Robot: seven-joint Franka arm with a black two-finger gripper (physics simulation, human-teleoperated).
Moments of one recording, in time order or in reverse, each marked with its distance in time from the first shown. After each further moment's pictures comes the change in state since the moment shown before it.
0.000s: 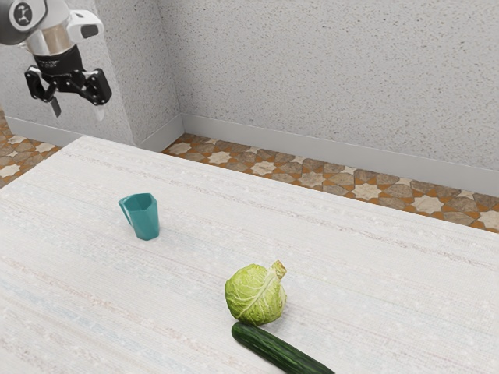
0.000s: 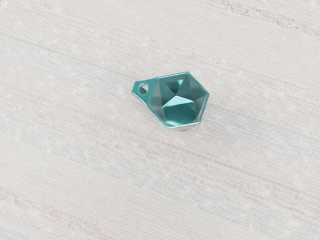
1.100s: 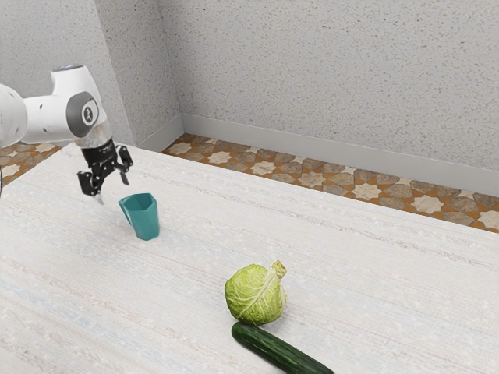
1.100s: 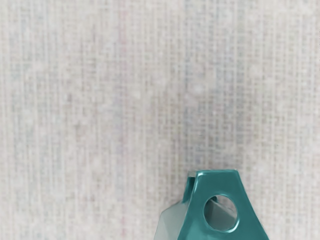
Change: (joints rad) arm 0.120 0.576 0.100 0.069 -0.290 0.322 -0.937
